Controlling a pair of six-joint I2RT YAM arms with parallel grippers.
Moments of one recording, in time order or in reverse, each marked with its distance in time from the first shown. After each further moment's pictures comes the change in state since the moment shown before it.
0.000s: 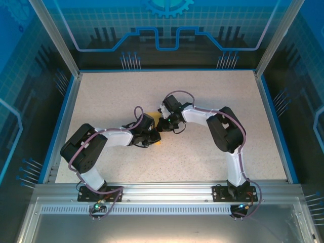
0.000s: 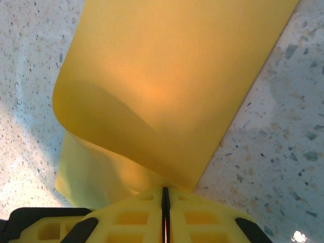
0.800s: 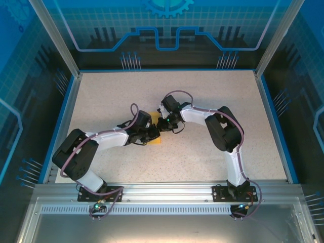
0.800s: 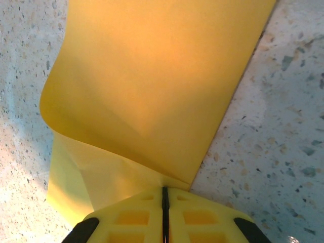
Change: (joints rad) left arm 0.024 -0.102 0.000 -0.035 -0.004 0.001; right arm 0.006 0.023 0.029 -0.018 0.031 0.004
